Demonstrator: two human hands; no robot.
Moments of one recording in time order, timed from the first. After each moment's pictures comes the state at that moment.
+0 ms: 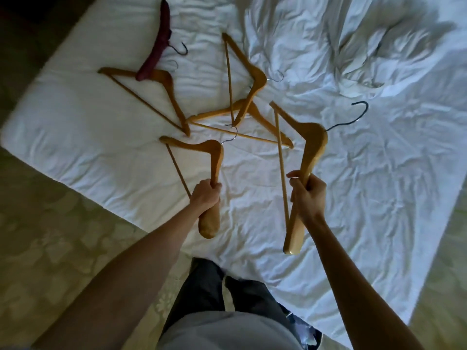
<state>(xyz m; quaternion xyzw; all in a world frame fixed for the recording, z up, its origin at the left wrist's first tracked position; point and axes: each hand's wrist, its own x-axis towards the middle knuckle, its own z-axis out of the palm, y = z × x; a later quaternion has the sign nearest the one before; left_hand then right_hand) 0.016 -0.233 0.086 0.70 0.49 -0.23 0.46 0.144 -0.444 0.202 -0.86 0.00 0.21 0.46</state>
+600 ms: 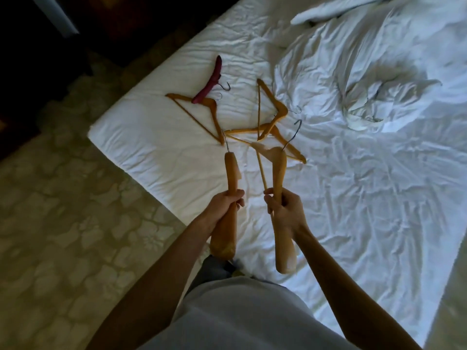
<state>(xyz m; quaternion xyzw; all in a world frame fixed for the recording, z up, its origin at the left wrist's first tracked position) -0.114 -0.321 0.263 0.51 0.48 -0.06 0.71 0.004 -0.474 0.279 -0.79 -0.19 0.31 0.49</state>
